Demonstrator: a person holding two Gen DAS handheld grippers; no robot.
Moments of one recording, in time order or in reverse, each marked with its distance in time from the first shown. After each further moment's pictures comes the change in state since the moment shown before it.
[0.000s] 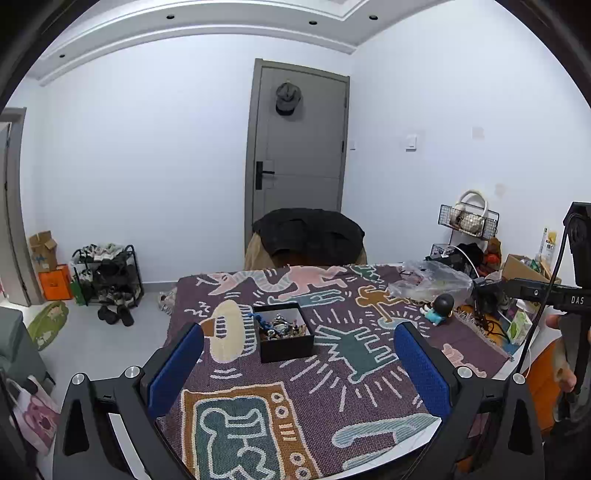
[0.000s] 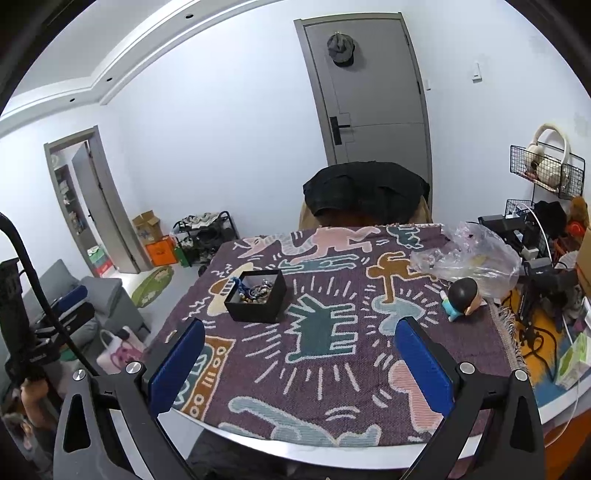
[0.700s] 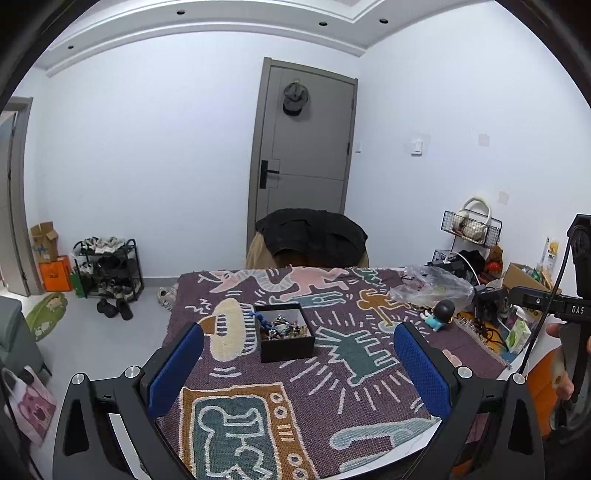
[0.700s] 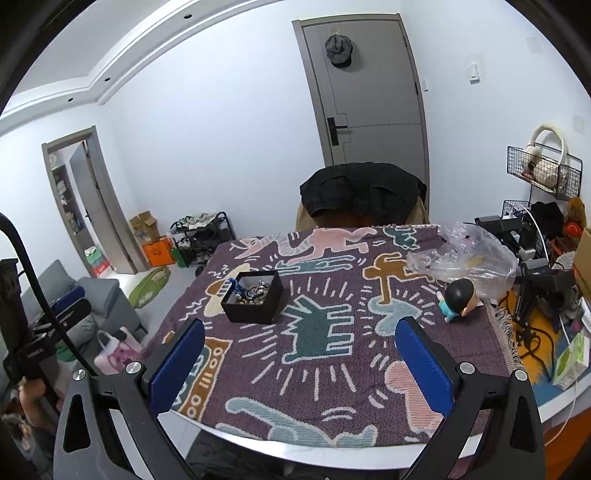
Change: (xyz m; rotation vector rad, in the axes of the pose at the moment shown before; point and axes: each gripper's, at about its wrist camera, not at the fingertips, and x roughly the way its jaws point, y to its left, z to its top) left arm 0.001 0.007 0.000 -0.038 -0.001 0.005; right arm 0.000 -0.001 -0.001 0.004 -0.004 -0.010
